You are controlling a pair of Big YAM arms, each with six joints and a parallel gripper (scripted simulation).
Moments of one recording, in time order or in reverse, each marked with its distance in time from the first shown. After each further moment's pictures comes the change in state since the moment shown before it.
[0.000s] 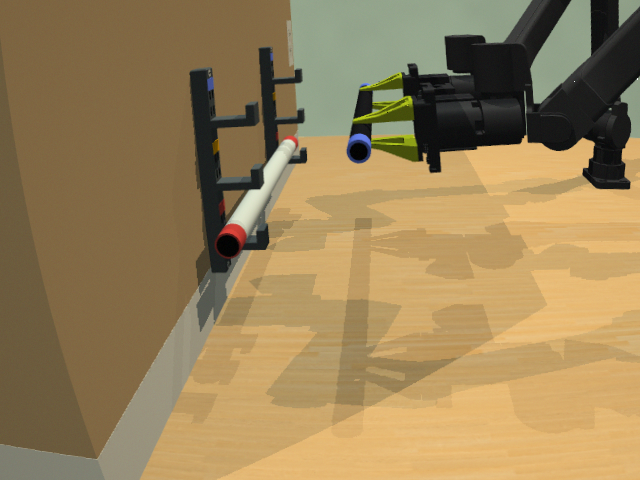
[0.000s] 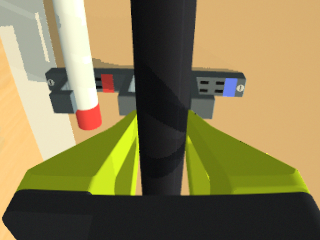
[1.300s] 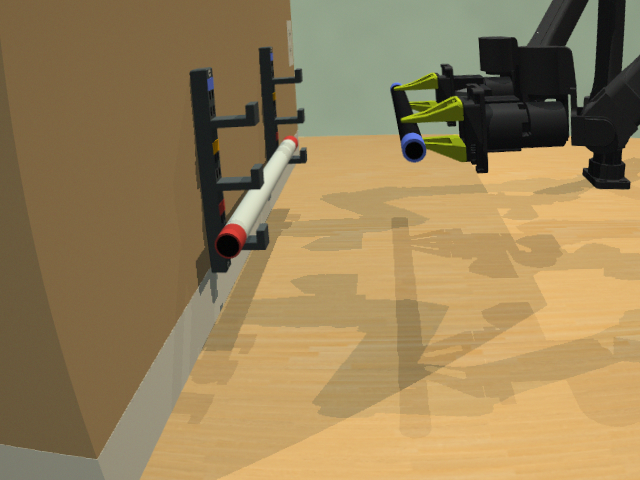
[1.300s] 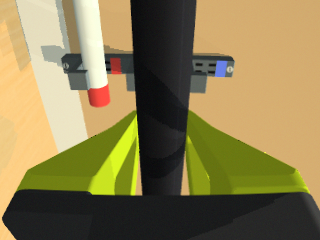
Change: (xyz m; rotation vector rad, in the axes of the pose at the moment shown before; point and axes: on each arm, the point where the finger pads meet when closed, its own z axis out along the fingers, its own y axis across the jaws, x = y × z) left arm 0.000 -0.004 -0.058 -0.010 -0.001 0.000; right arm -0.001 0.003 -0.058 0.010 -0.002 0.001
